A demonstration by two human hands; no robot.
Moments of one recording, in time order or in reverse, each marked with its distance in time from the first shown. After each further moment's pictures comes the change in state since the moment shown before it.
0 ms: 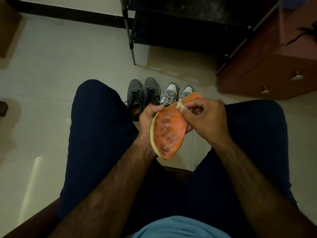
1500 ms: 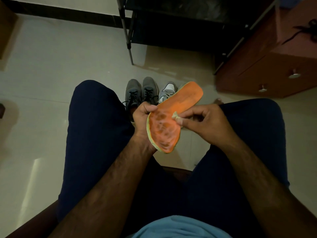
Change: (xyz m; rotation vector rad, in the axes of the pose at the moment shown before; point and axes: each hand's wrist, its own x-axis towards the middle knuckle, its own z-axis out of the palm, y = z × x) left_hand -0.020 0.013 0.019 -0.013 0.010 0.040; right_hand -0.008 0.014 -0.015 0.095 -0.218 -0.032
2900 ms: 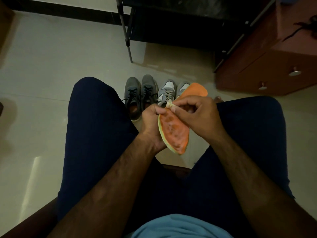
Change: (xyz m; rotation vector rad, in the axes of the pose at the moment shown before) left_hand -0.004 -0.012 0.015 -0.015 0.069 -0.028; right_hand 0.014 0.000 0.017 -0.033 0.137 -0.145
